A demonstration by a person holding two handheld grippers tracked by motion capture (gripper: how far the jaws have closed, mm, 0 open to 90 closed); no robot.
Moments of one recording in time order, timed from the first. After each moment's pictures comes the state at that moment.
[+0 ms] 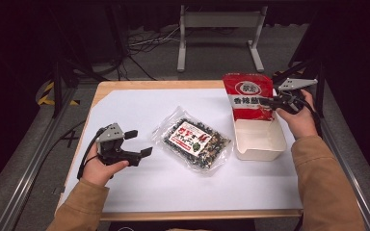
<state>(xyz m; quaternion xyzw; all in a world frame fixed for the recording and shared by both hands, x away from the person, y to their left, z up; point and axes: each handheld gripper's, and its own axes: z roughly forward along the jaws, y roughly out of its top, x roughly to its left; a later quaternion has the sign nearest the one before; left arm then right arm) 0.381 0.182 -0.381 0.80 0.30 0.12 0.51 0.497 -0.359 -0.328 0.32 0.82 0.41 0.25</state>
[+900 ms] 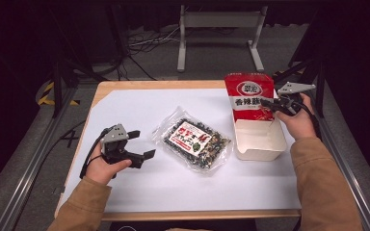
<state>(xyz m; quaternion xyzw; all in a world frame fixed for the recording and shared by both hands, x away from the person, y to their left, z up) 0.383 0.177 -0.387 0.81 0.28 0.12 0.51 0.498 -0.364 -0.345 0.35 0.80 0.40 0.27</state>
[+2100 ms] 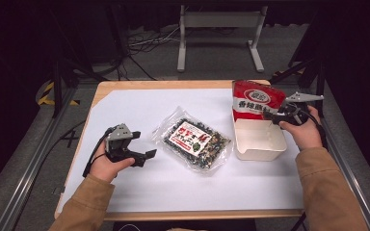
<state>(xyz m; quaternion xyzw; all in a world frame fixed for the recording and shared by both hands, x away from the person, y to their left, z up) 0.395 0.171 -0.397 0.82 0.31 0.11 0.47 0.471 -0.382 -0.363 0.43 0.77 0.40 0.25</state>
